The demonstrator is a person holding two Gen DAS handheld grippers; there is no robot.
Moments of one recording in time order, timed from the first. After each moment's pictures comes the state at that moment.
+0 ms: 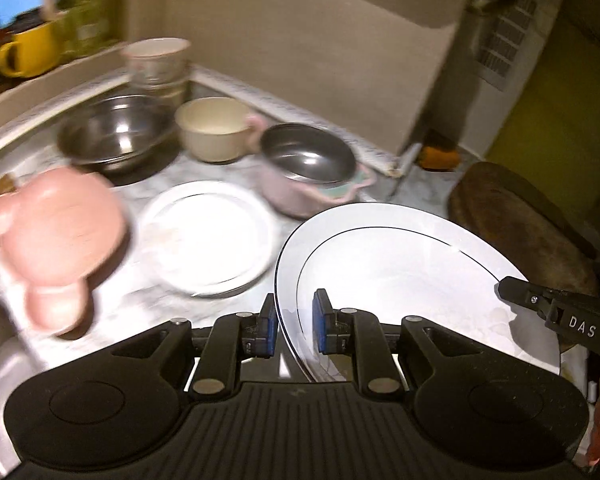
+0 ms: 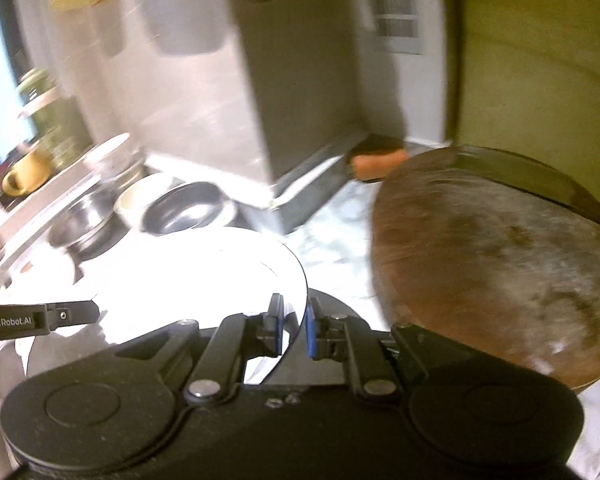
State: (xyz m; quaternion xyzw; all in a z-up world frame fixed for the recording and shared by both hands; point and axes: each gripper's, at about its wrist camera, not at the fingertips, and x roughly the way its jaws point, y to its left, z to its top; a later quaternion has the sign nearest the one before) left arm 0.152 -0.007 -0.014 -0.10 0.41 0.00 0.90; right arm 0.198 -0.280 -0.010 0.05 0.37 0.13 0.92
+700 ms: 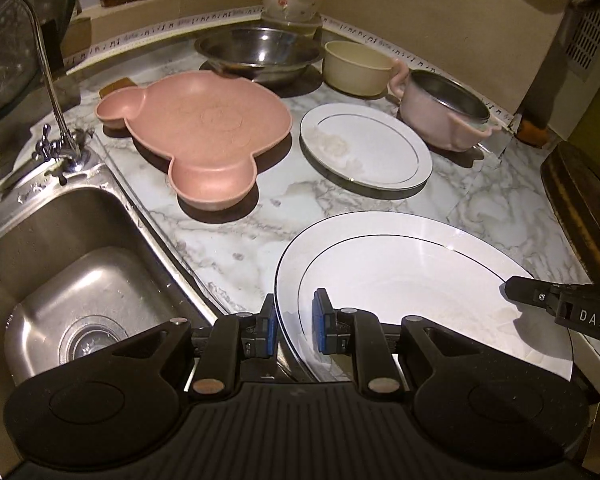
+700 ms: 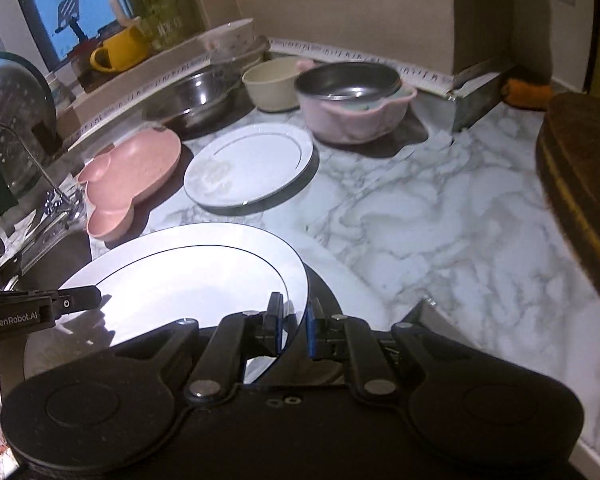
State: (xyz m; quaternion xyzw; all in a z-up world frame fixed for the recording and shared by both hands) left arm 0.072 0.082 -0.080 -0.12 0.44 0.09 0.88; right arm 0.147 -0.155 -0.066 0.00 0.45 0.24 0.86
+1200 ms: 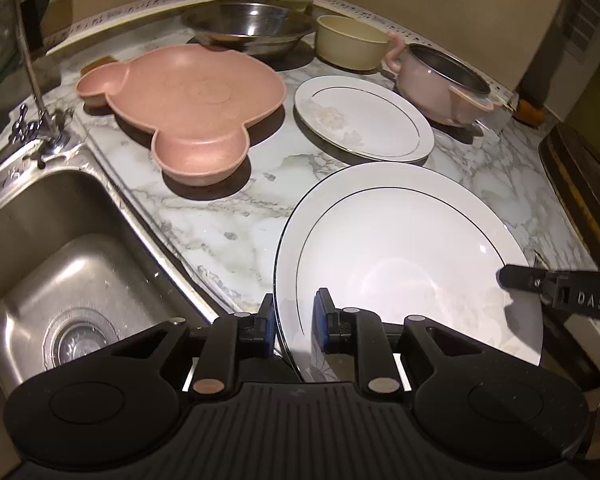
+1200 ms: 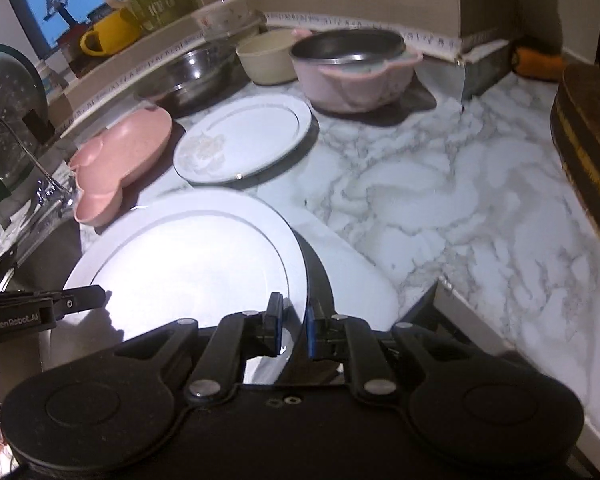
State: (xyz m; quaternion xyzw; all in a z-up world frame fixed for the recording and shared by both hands) left arm 0.077 0.086 -0.102 -0.12 0.46 0.06 0.88; right arm 0.158 -0.153 -0.091 0.01 0.47 0.25 0.85
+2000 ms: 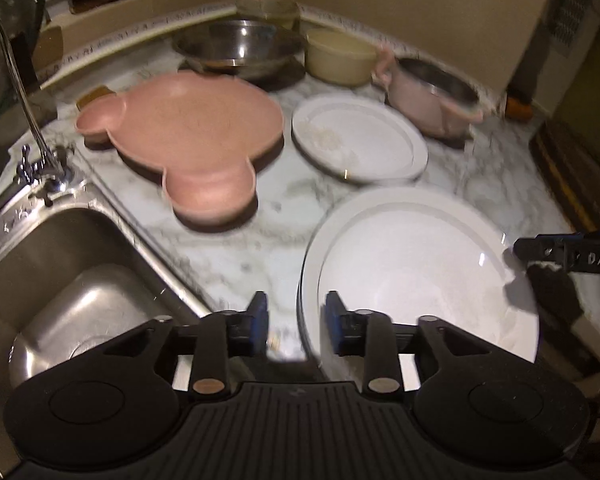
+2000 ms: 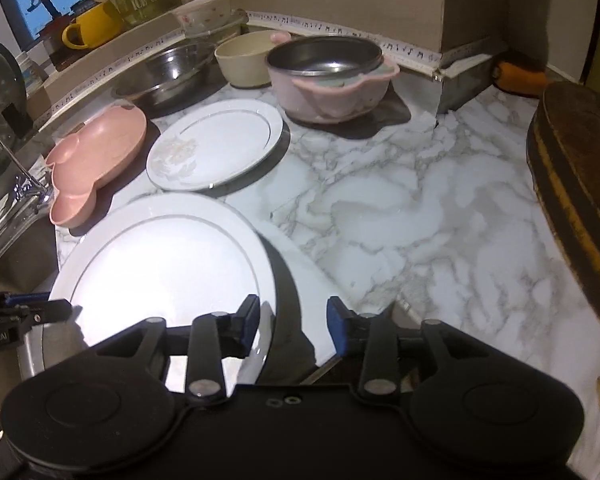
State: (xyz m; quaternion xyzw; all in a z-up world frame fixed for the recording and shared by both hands) left arm 0.085 0.105 -0.070 -0.10 0.45 0.04 0.88; right arm 0.175 -0.162 -0.071 -0.03 0.48 0.22 0.85
